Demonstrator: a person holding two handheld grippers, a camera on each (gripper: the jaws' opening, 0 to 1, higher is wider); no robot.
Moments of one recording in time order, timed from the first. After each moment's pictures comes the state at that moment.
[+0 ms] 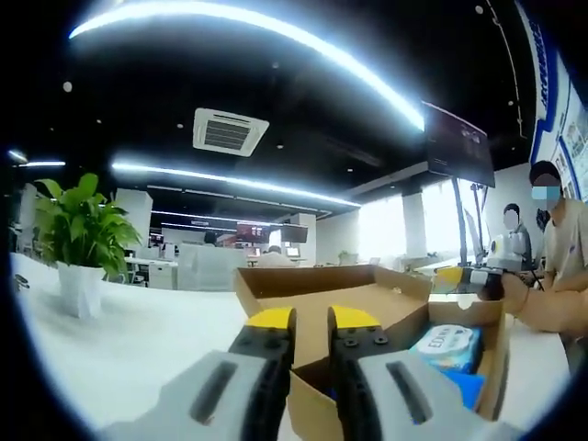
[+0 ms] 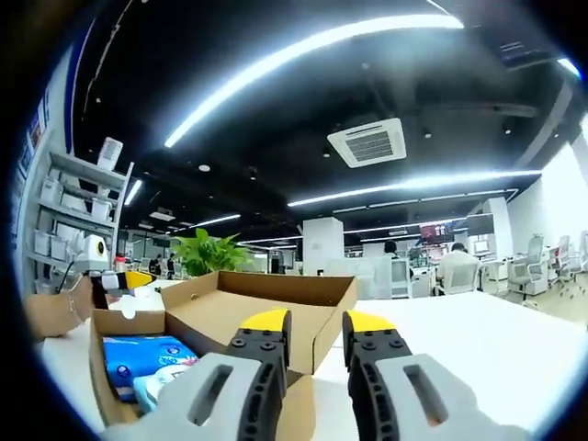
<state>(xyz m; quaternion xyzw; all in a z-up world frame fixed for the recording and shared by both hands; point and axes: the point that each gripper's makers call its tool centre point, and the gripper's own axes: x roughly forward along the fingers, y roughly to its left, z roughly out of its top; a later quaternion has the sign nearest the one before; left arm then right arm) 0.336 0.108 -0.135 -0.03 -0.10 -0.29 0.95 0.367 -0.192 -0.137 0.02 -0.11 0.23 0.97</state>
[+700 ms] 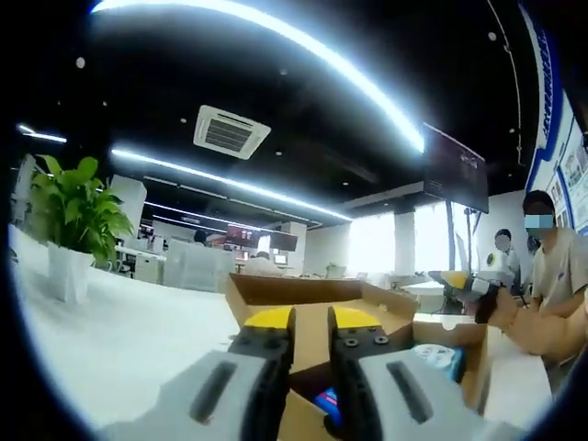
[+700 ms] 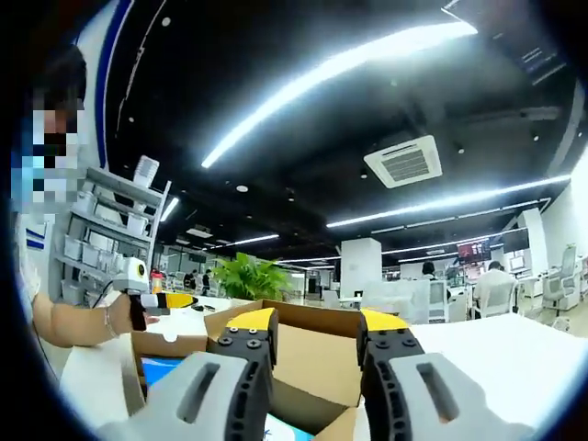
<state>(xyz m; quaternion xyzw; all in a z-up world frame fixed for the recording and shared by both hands) 0.328 0.108 -0.126 -0.09 -0.10 -0.32 0.94 0.333 -0.163 -0.093 0.02 -0.16 0.32 0.93</state>
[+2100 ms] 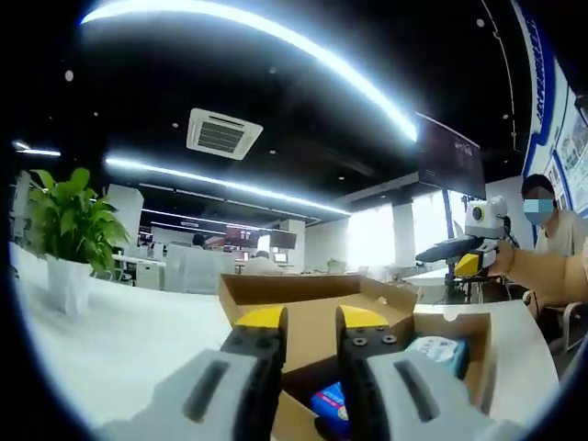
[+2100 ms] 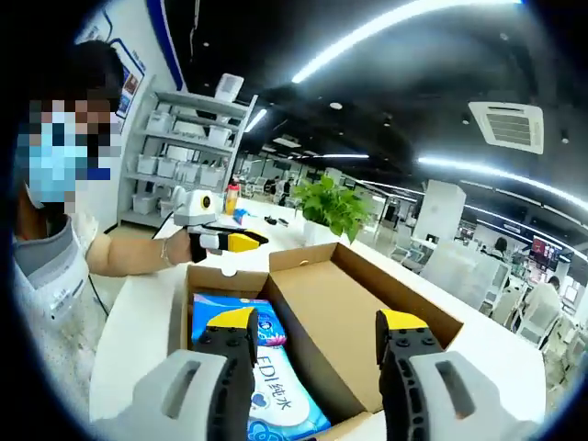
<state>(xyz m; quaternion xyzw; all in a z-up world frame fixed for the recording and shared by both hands) 0.328 0.095 -0.129 -0.06 -0.10 -0.32 0.94 0.315 -0.102 -0.107 -0.20 0.00 0.50 0.84</state>
